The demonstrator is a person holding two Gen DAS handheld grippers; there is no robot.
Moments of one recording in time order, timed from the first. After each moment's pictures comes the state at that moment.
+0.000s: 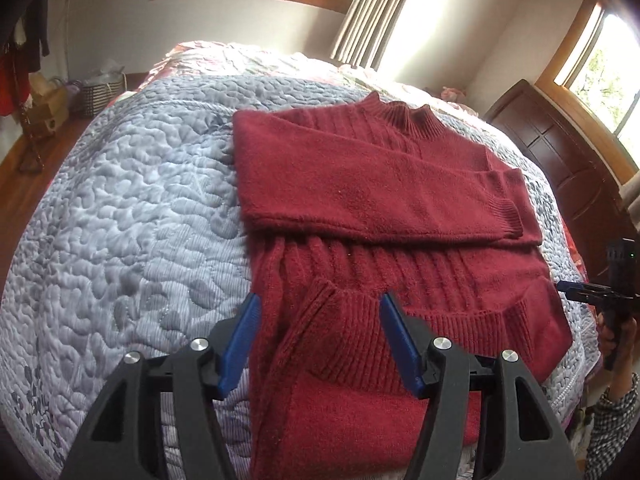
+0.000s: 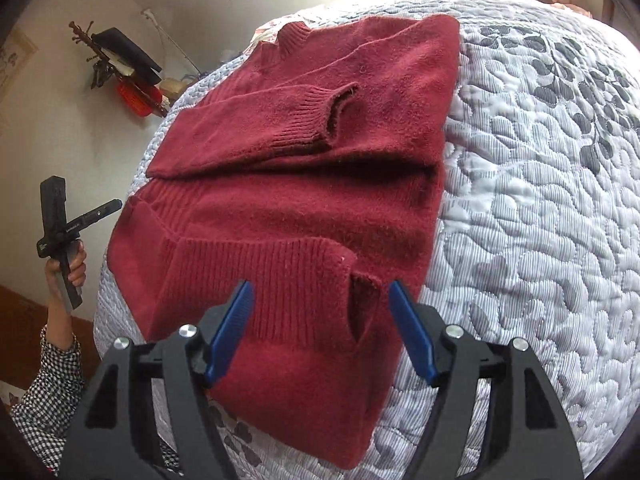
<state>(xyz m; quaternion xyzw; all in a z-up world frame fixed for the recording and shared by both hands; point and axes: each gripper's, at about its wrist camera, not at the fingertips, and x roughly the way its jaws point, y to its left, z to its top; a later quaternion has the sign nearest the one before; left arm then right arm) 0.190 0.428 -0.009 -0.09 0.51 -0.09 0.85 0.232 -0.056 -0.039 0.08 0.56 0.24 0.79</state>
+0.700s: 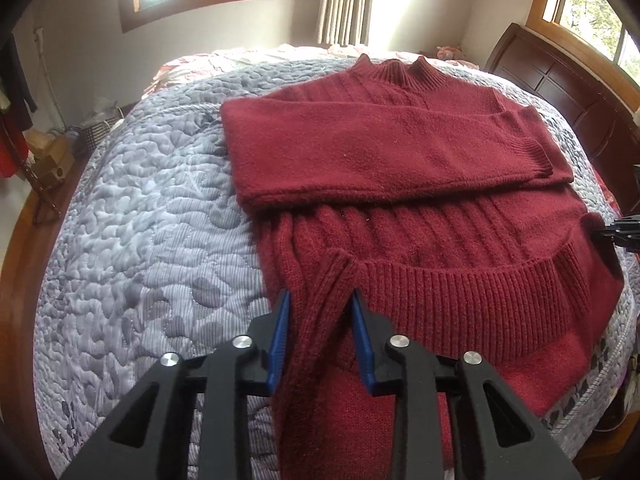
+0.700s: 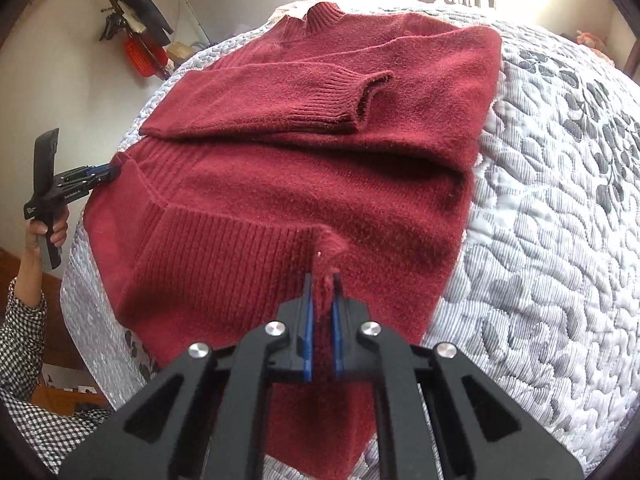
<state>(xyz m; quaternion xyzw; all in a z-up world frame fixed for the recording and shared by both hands) 0.178 0.410 -0.025 0.03 0.50 -0.08 0.86 0.225 -0.028 -0.046 0.00 0.55 0.26 0.79</state>
